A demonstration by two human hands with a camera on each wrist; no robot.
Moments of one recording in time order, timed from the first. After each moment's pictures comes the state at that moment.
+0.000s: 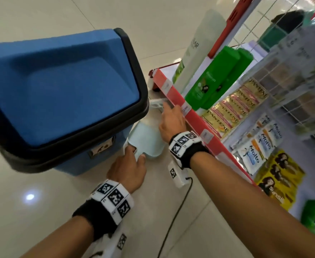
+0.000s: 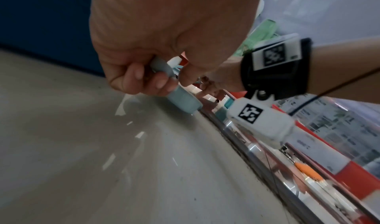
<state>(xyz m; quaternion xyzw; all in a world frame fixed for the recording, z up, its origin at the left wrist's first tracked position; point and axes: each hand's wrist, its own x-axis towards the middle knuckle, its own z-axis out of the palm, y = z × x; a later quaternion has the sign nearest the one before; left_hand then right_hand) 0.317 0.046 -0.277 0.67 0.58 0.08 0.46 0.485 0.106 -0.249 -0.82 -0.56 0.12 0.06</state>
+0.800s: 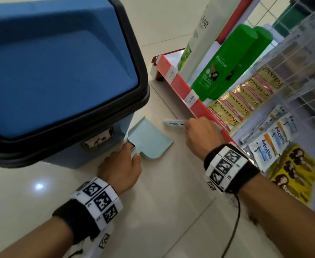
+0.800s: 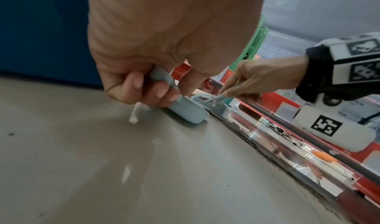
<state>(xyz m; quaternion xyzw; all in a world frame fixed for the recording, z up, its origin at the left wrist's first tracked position) 0.303 0.047 -0.271 0.70 0.58 0.00 0.42 0.518 0.044 -0.231 -0.79 -0.60 0.05 -0.09</state>
